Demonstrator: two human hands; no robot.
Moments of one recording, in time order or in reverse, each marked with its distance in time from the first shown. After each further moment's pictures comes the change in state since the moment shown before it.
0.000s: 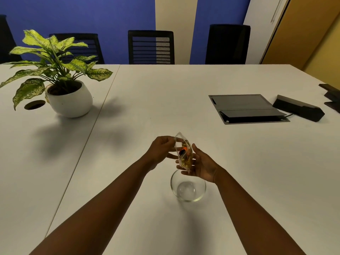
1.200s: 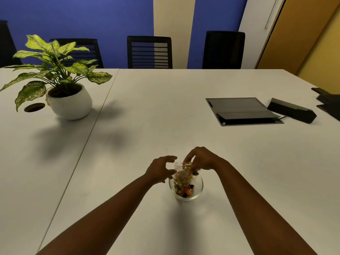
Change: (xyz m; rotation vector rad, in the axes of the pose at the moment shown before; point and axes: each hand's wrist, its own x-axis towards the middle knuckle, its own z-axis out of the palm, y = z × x) left_hand -0.020 -0.052 0.010 0.545 -0.002 -0.118; right_hand -0.018 -0.029 0.006 -1.316 0.130 -0.185
